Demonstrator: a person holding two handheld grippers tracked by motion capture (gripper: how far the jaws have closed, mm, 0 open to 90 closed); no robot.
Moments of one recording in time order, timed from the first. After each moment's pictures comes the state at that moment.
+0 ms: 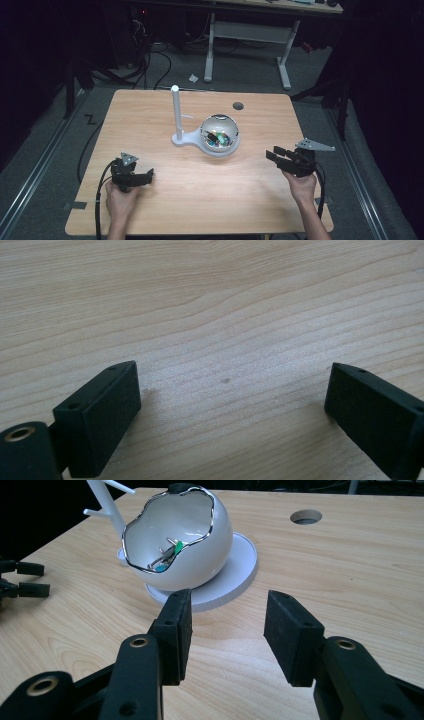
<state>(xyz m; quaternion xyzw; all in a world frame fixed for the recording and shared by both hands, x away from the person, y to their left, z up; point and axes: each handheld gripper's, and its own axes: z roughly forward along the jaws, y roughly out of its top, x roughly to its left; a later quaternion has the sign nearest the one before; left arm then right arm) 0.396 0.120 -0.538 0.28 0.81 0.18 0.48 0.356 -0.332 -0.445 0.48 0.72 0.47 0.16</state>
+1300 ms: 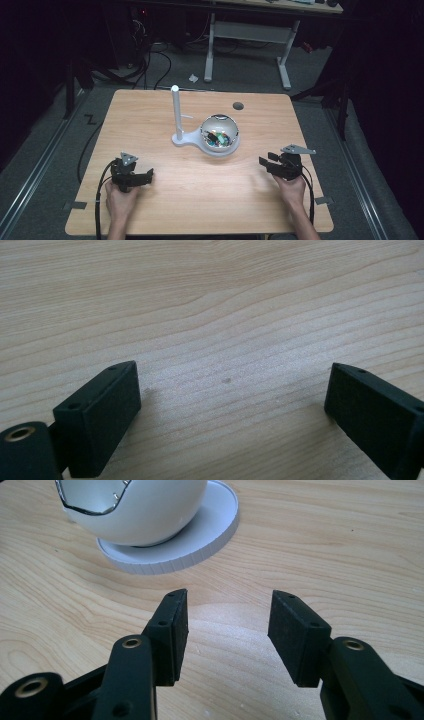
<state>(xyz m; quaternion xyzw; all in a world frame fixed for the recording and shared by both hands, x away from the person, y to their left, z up) 0.396 0.121 -0.538 0.28 0.81 0.18 0.48 0.370 -0.318 -0.491 0.50 0.74 0.41 0.18</state>
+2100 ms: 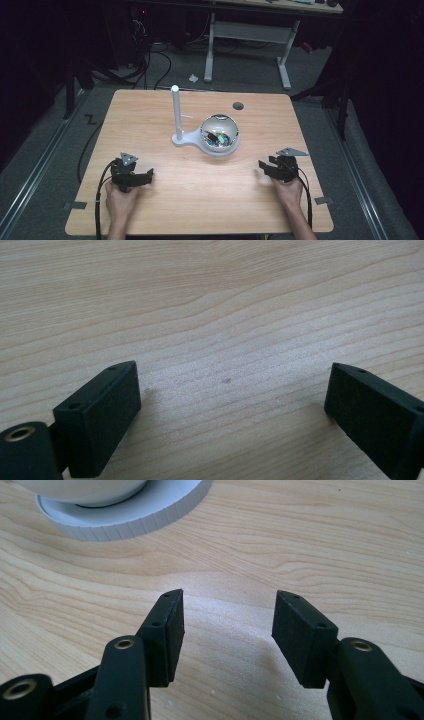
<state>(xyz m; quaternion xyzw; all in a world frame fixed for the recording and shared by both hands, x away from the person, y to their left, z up) 0.396 0.120 -0.538 0.28 0.81 0.18 0.48 0.377 -0.317 -0.517 0.52 0.75 0.36 0.20</state>
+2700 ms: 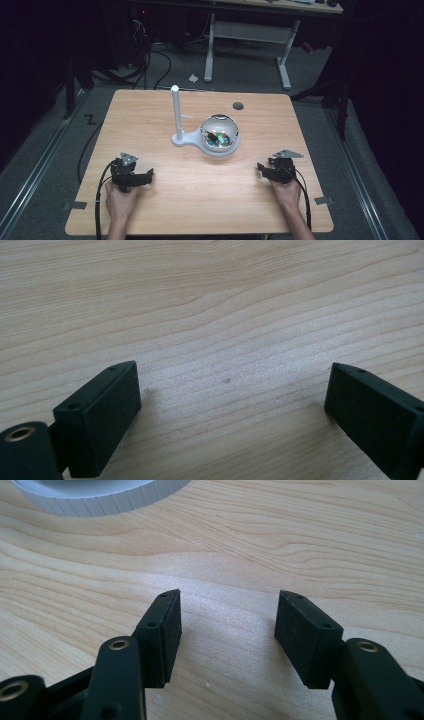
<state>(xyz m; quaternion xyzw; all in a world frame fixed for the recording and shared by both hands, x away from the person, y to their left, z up) 0.396 0.121 -0.538 0.28 0.81 0.18 0.48 0.377 -0.313 -0.528 0.52 0.76 0.33 0.21</state>
